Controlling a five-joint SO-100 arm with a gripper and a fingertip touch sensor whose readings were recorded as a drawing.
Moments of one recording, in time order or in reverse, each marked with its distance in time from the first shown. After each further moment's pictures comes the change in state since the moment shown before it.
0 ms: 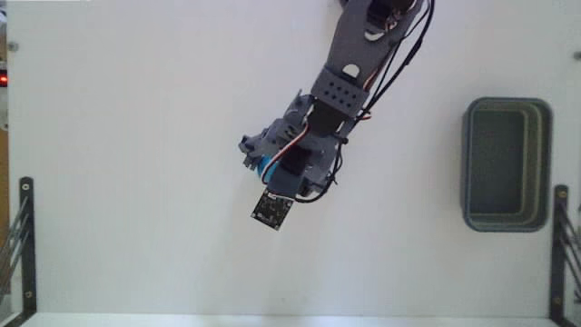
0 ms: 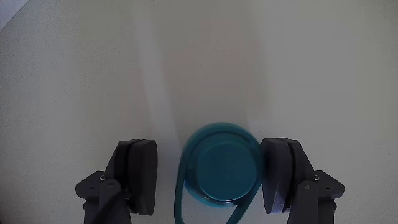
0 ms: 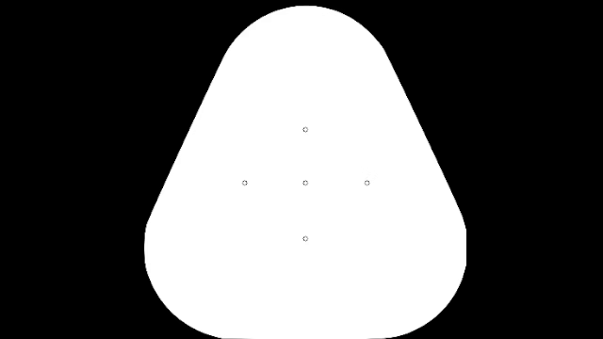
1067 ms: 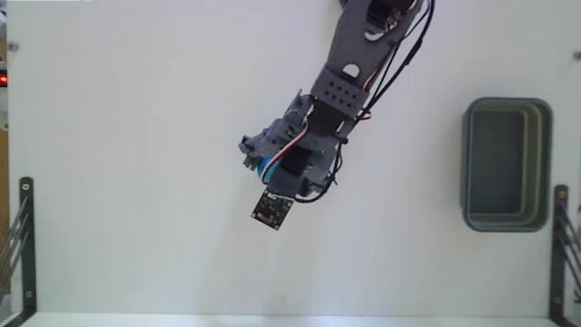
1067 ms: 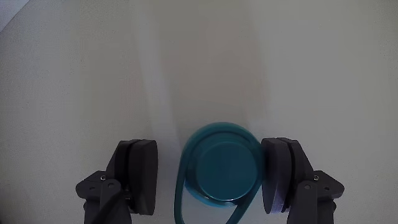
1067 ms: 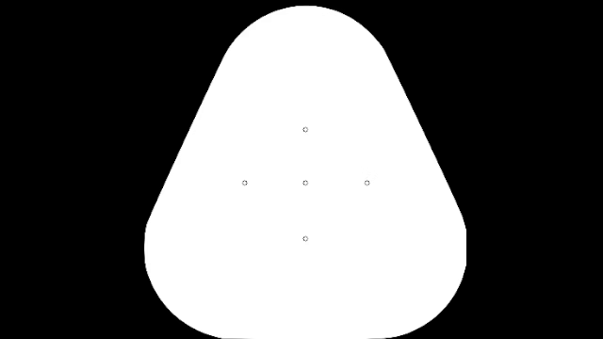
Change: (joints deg) arm 0.0 0.0 0.0 0.0 0.0
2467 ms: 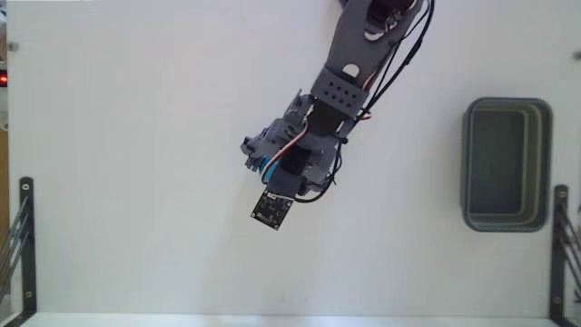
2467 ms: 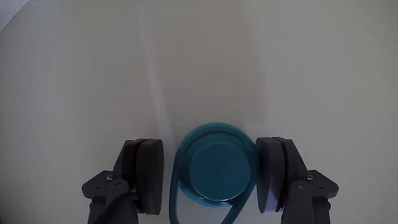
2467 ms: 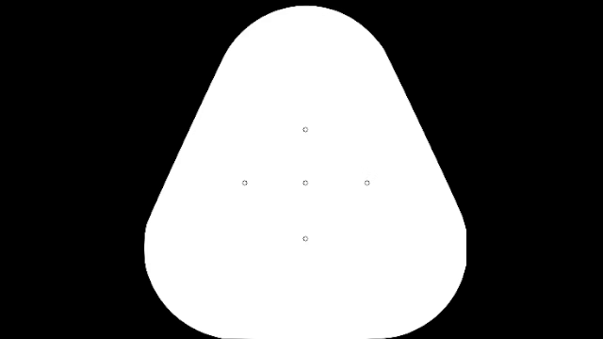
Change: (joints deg) arm 0.1 0.0 0.0 0.0 0.0
